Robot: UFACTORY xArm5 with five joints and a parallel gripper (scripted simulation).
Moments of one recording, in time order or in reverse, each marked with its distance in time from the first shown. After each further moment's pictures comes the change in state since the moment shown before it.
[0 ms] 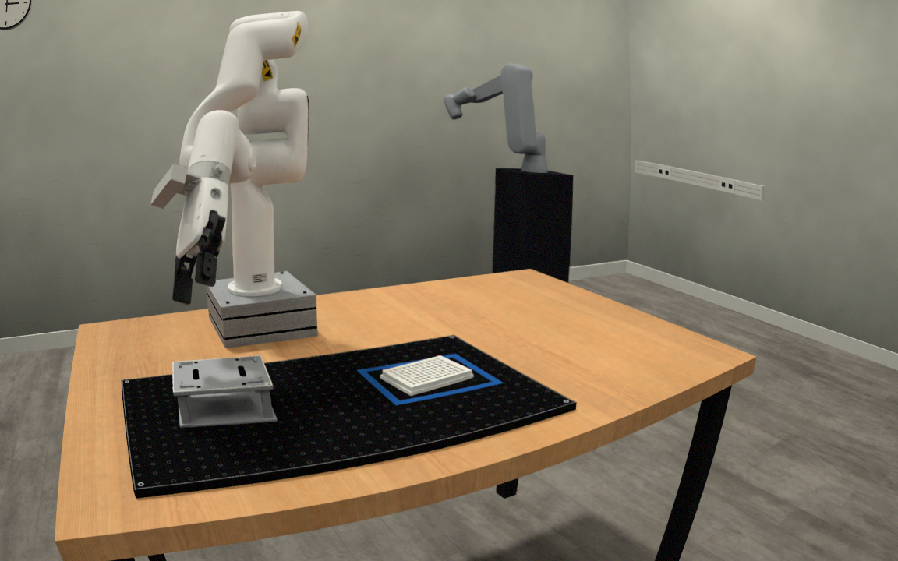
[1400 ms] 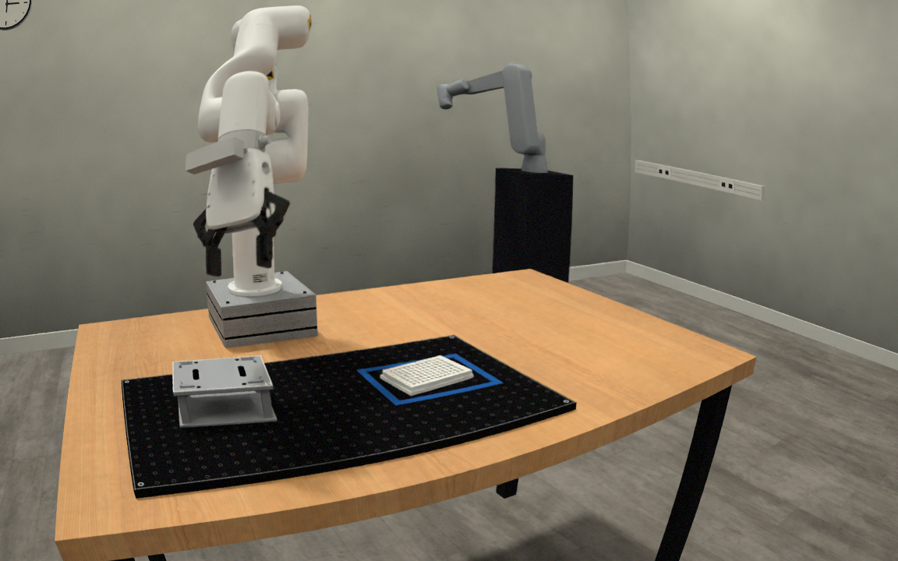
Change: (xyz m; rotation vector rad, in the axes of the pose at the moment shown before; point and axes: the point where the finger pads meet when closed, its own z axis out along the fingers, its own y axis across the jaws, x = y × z) arm -0.051 -0.052 -0.030 -0.098 -0.237 -0.479
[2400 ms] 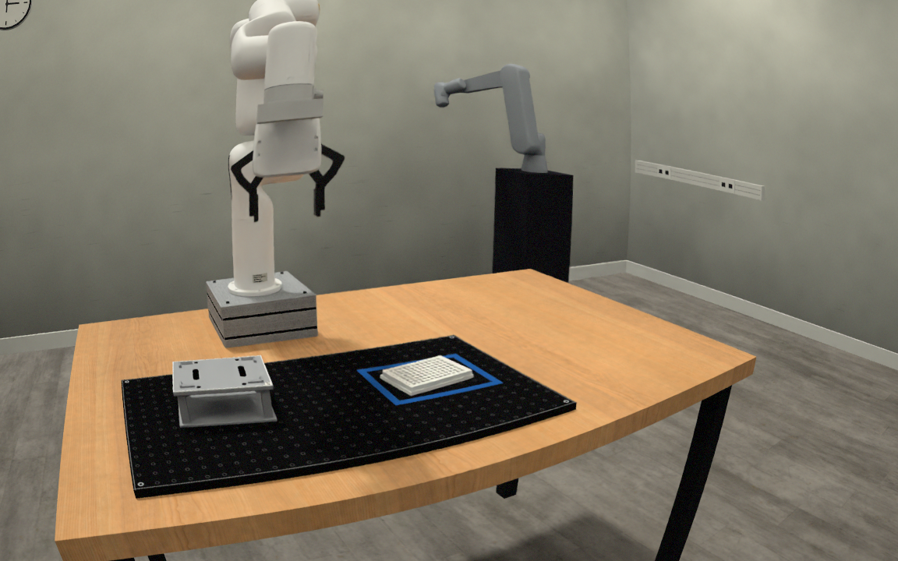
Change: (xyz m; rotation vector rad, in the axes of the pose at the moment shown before) arm -0.058 -0.049 -0.074 -0.055 -0.296 -0.555
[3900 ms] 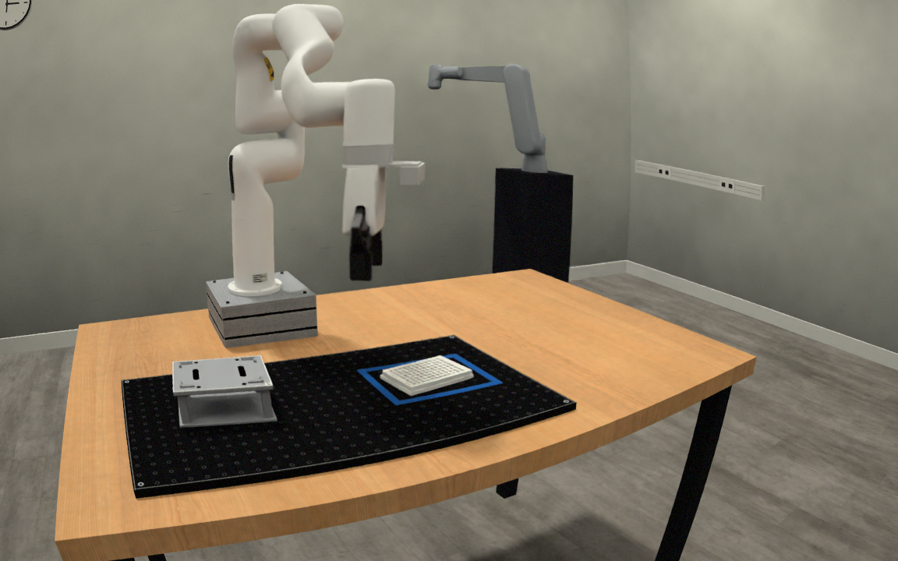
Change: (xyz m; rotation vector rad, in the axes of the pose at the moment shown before) arm -0.059 -0.126 0.094 0.047 -0.080 -1.212
